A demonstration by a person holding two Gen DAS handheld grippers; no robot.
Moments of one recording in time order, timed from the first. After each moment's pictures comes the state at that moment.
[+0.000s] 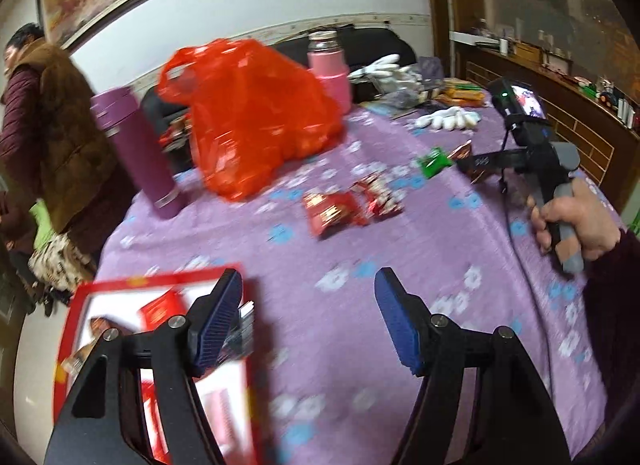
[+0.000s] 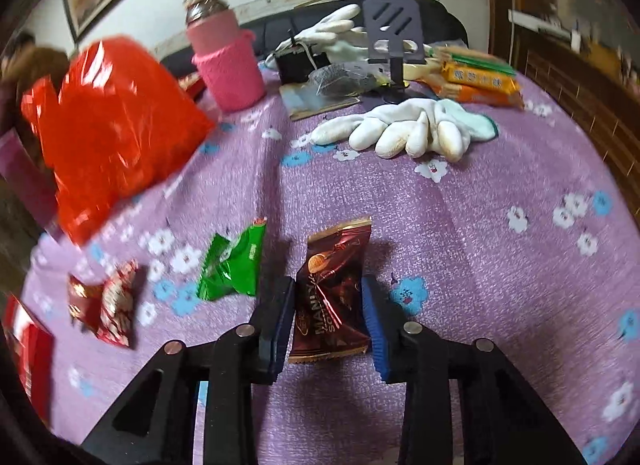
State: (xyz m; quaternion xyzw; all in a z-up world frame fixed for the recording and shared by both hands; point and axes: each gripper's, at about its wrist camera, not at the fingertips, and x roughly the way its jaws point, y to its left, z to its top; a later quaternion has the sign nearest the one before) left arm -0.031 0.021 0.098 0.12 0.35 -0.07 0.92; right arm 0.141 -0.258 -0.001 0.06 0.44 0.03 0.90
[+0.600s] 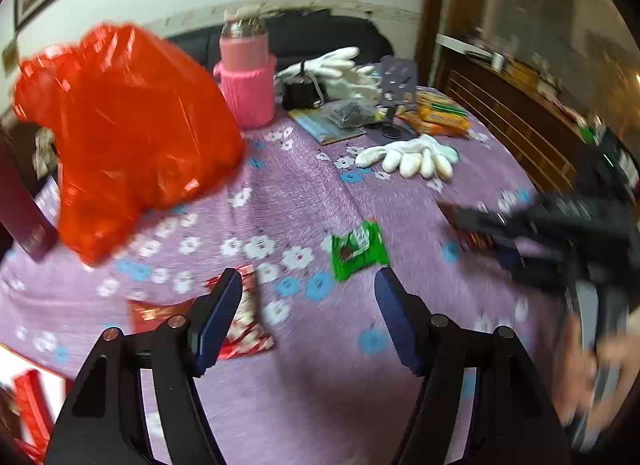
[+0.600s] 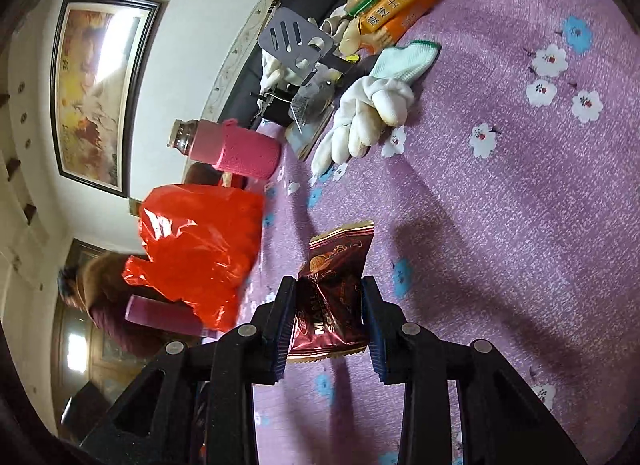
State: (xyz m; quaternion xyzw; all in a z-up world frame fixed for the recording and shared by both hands) left arm 0.109 -0.093 0.073 0.02 0.41 -0.11 0.91; right arm 0.126 -0.371 -0.008 0.45 0.42 0.14 0.78
